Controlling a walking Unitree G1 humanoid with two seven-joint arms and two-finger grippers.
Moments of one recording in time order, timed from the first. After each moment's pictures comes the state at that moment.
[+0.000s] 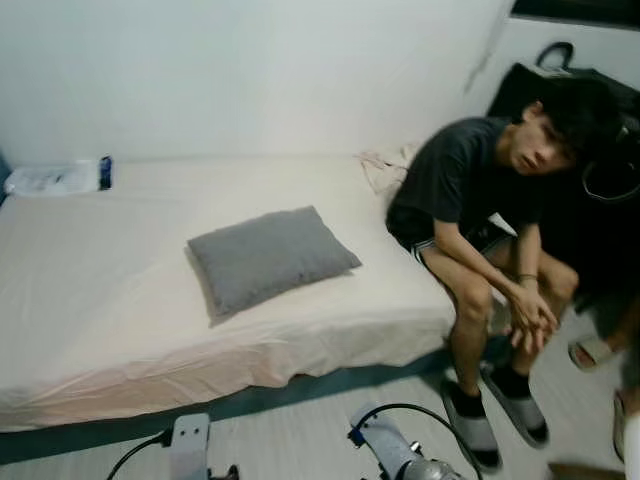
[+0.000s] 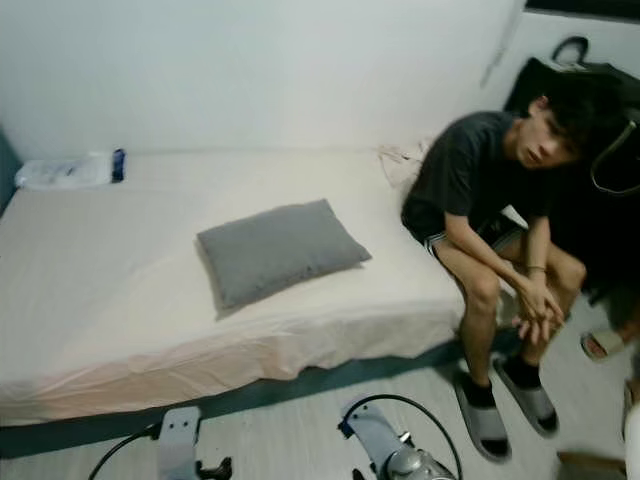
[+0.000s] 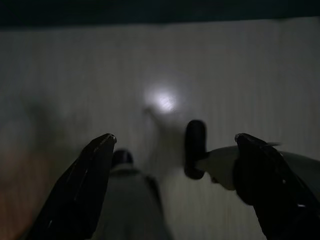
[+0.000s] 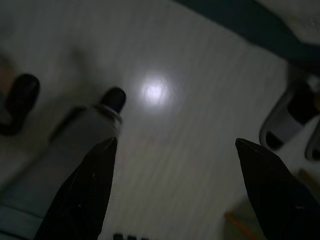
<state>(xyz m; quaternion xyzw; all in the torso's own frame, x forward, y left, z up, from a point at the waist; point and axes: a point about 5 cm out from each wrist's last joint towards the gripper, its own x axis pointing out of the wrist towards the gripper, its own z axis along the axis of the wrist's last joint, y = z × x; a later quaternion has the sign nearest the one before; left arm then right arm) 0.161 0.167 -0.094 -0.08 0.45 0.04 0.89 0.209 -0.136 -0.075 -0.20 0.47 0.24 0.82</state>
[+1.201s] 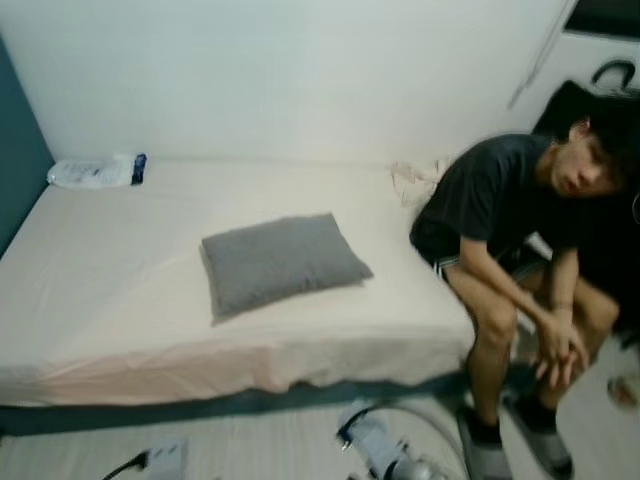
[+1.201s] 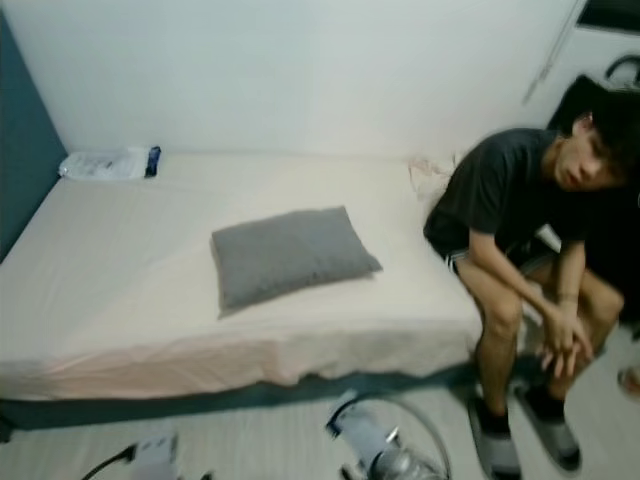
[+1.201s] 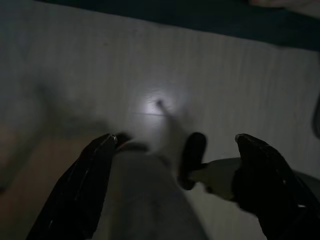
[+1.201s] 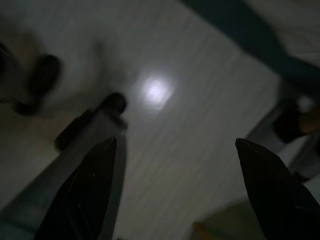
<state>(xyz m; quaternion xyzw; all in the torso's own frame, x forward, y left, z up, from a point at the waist) 0.156 0.172 -0.095 -0.11 0.44 0.06 0.89 0.201 -0.139 -0.079 -0.20 0.48 0.24 0.82</state>
